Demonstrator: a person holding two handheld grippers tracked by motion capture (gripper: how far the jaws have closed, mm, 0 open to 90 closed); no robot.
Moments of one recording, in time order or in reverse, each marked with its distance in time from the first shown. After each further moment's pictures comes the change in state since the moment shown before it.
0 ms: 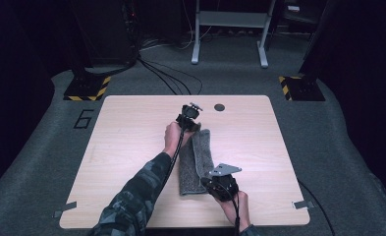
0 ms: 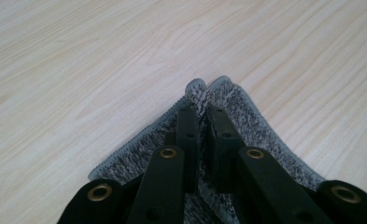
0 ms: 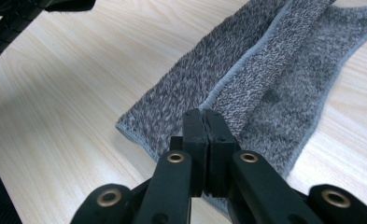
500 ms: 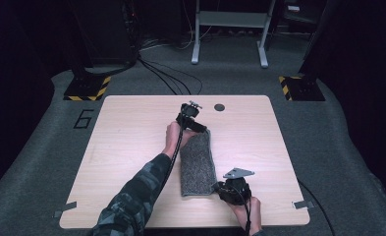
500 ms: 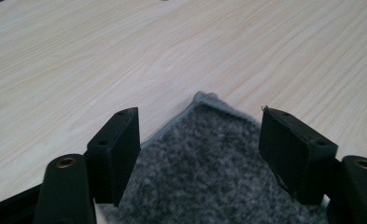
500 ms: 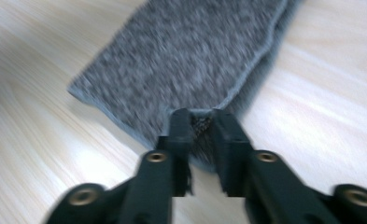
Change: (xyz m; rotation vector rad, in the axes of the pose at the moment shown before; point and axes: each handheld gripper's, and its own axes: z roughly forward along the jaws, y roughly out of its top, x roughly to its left) left arm 0.002 -0.001 -0.011 -0.065 -0.050 -0.043; right arm -0.025 -0.032 -0.012 0.084 -0.072 0.127
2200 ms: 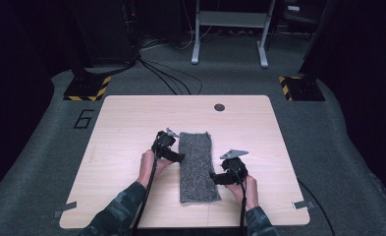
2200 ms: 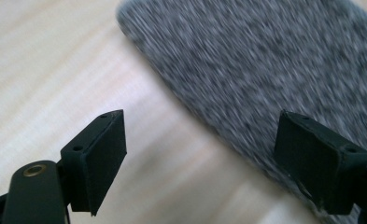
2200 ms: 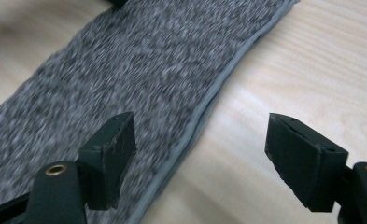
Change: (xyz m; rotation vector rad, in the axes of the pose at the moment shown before) left arm 0.004 -0.122 -0.039 0.054 0.021 0.049; right arm -0.034 0.046 0.033 0.012 -0.036 -0.066
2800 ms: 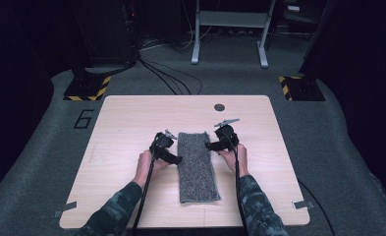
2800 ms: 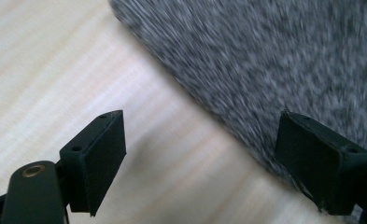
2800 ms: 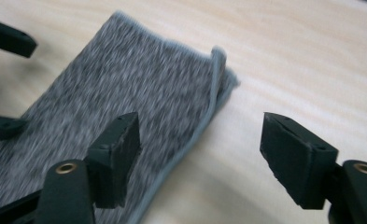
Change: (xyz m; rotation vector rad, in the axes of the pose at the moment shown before) left arm 0.015 0.000 0.002 0.006 -0.017 0.003; right arm -0.058 0.082 0.062 0.013 -0.017 0.070
